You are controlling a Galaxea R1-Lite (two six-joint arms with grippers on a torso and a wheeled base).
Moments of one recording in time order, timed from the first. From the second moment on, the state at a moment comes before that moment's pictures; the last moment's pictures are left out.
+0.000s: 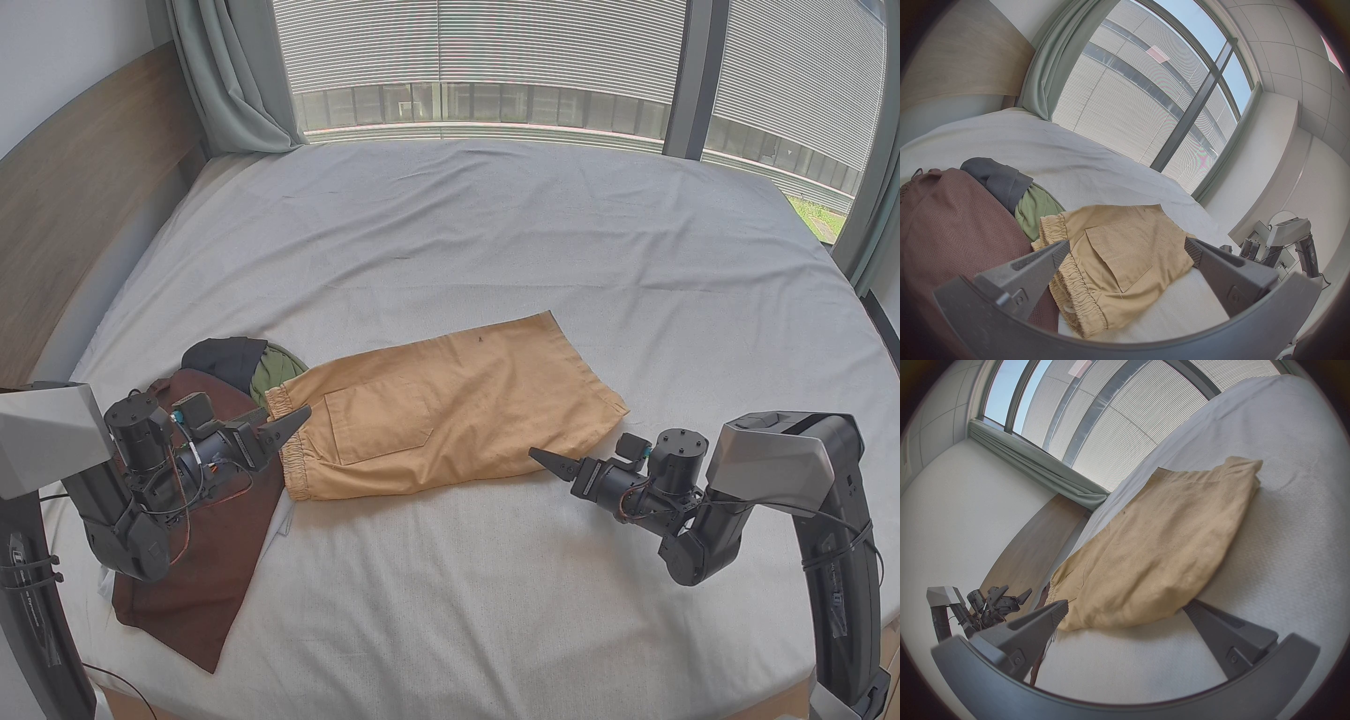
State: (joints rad) left arm -0.05 2.20 -0.59 -1.55 -0.49 -0.35; right arm 0.32 2.57 -0.92 -1.50 0.40 0.65
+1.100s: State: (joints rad) left arm -0.06 2.20 -0.59 -1.55 -0.49 -0.36; right arm 0.38 2.72 -1.13 -1.53 0.30 0.75
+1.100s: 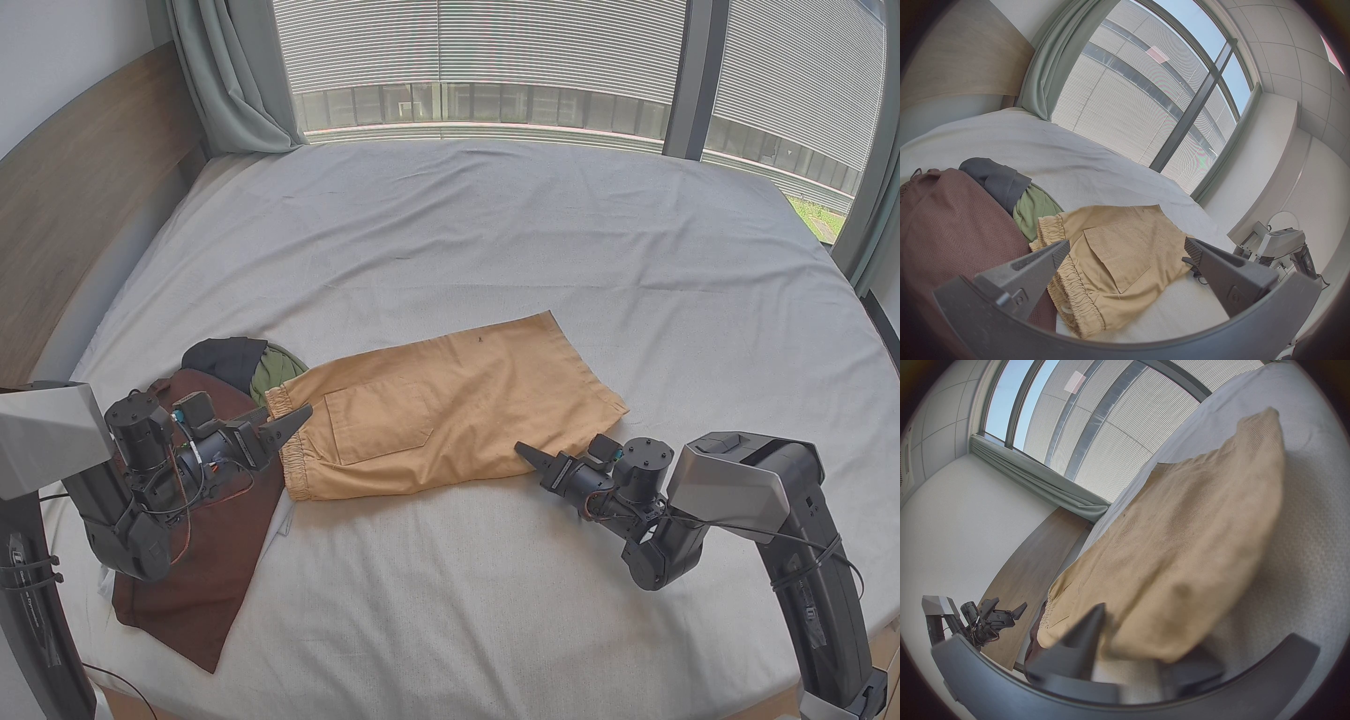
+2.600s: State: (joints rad) left arm -0.07 2.25 -0.61 -1.55 -0.50 -0.36; right arm 0.38 2.50 -0.58 -1.54 0.30 0.61
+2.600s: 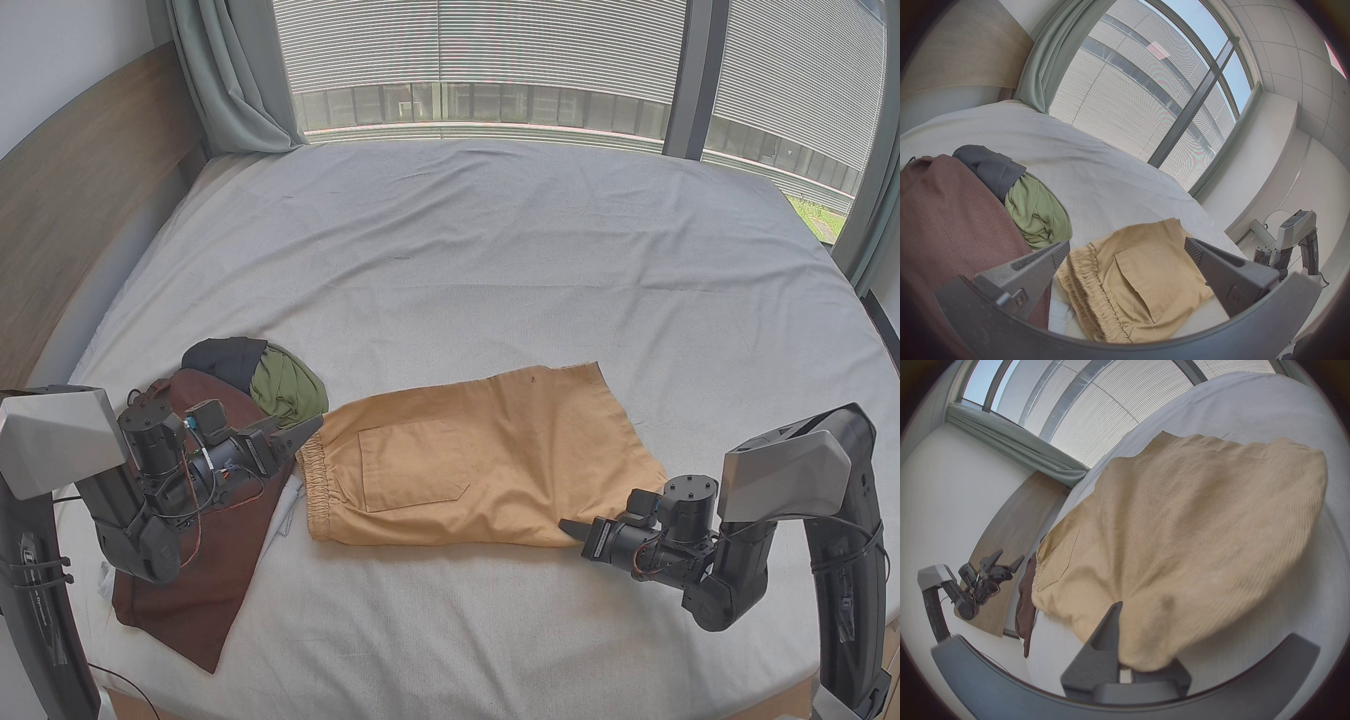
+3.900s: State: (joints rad) left arm -0.09 2.24 -0.58 -1.55 -0.58 -0.36; right arm 0.39 2.33 -0.28 -1.54 0.39 0.51
